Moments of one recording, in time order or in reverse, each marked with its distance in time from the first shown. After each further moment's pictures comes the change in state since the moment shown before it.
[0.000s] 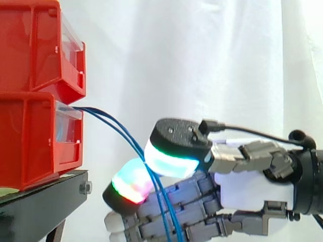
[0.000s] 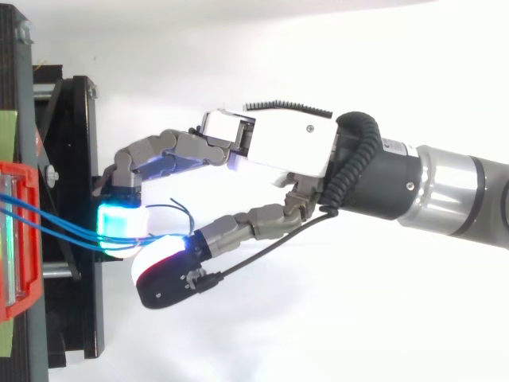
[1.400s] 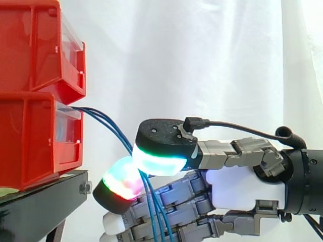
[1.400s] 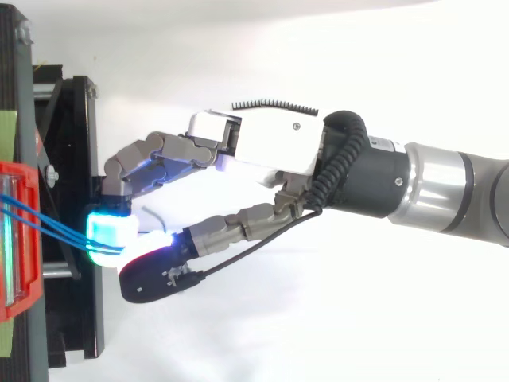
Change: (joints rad) arm -0.008 -0.021 0.043 -0.028 -0.032 0.052
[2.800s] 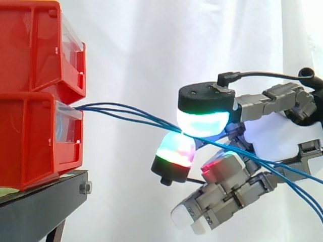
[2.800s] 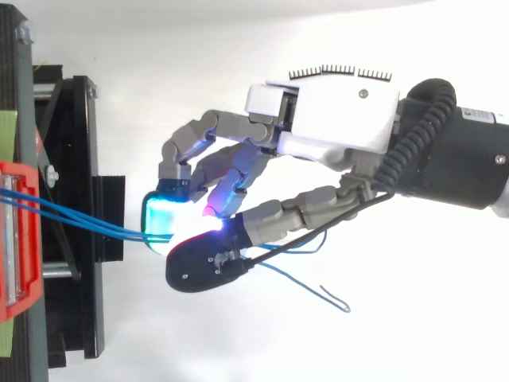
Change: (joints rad) arm -0.003 0.119 0.084 -0.498 0.002 0.104
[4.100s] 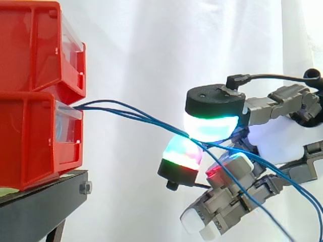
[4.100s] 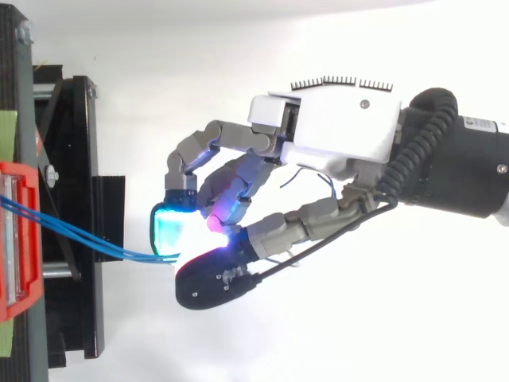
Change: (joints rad) arm 0.009 0.000 0.003 -0.021 0.002 0.009
